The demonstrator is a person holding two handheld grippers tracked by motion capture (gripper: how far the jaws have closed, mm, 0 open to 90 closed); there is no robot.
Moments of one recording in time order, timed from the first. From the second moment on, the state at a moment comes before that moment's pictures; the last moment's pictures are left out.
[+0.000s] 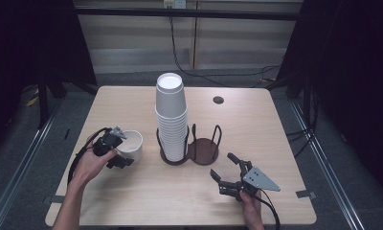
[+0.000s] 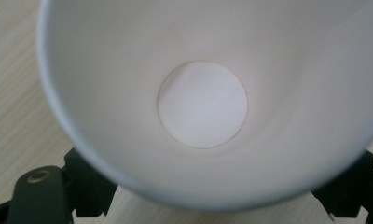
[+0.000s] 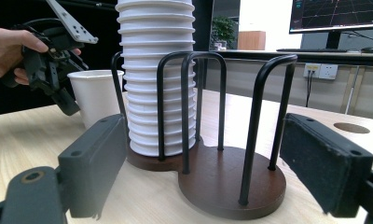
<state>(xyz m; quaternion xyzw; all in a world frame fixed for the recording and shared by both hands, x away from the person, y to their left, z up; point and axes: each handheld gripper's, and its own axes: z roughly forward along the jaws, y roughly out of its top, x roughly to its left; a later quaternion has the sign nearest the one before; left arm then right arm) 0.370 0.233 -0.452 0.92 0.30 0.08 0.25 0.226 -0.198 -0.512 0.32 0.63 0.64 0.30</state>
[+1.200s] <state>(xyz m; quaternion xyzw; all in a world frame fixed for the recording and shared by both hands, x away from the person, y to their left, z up) 0.294 0.258 -0.436 0.78 0.35 0.16 0.50 0.226 -0.198 -0.512 0.32 0.63 0.64 0.31</state>
